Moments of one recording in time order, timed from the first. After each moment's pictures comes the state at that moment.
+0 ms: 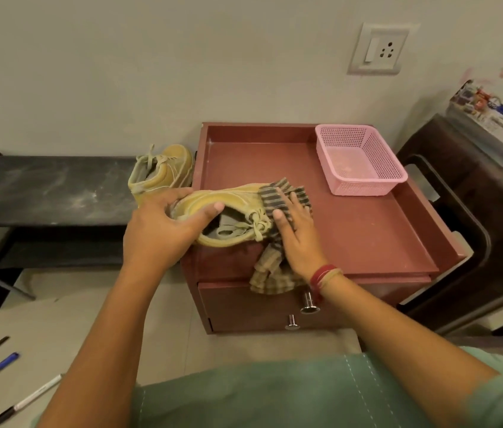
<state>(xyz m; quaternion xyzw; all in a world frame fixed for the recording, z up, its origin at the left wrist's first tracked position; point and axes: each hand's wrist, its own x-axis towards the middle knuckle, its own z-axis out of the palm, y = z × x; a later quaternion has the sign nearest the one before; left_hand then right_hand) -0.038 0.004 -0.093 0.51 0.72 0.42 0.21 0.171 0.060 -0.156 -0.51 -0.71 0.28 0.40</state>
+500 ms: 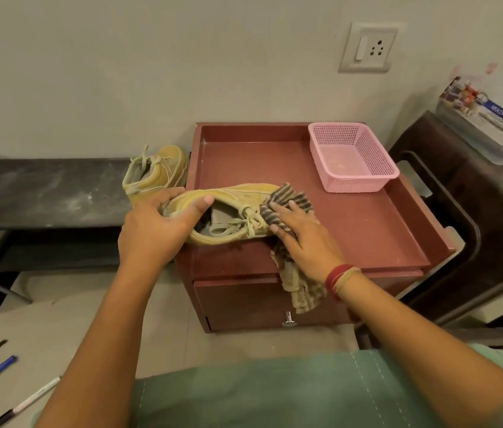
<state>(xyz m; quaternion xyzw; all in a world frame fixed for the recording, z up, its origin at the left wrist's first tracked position) -0.033 0.006 -0.095 0.47 0.75 0.41 0.21 0.197 0.050 -0.142 -0.52 -0.80 0.19 0.22</state>
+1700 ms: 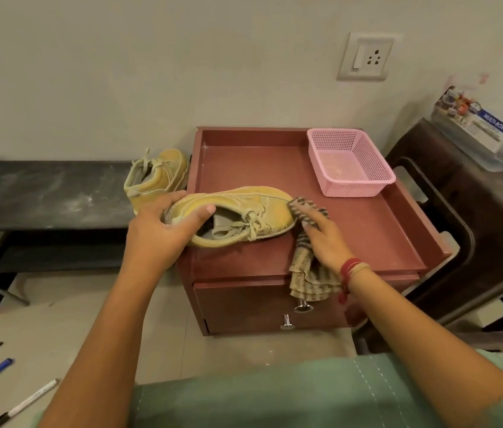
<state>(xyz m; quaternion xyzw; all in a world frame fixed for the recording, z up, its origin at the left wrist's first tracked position) -0.036 -0.001 -0.100 0.50 0.68 0.46 0.26 0.220 0.070 -0.153 -0.56 -0.63 0.38 0.38</state>
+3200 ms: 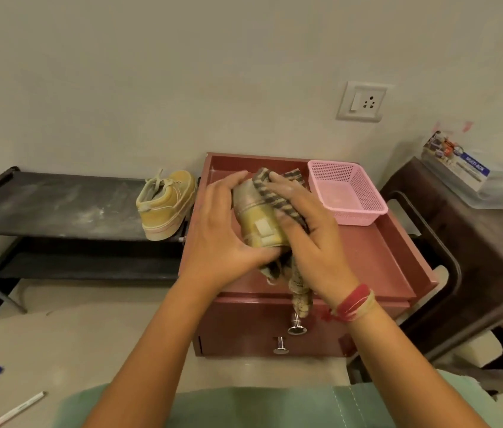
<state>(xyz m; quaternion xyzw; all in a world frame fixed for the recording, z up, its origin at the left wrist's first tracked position) 0.033 -0.012 -0.064 0.65 0.52 0.53 0.14 0.177 0.005 -0.042 -0.31 -0.75 0.26 0.52</state>
